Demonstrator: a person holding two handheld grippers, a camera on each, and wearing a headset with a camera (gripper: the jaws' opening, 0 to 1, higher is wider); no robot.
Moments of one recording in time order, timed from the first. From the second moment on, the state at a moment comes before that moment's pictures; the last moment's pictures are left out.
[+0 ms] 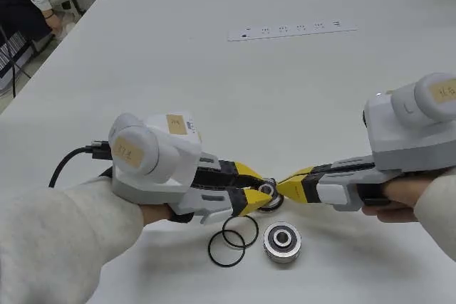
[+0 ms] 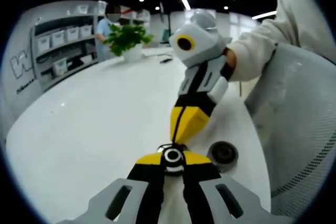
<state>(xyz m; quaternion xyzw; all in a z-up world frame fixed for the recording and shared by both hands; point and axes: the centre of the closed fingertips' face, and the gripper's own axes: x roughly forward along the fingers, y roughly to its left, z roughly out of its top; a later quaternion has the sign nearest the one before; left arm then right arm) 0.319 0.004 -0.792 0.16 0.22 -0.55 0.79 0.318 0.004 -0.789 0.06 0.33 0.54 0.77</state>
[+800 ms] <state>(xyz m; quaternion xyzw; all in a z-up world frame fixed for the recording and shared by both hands) 0.318 0.001 -0.792 0.19 0.21 -0.54 0.79 0.319 0.003 -0.786 0.08 0.33 0.53 0.77</state>
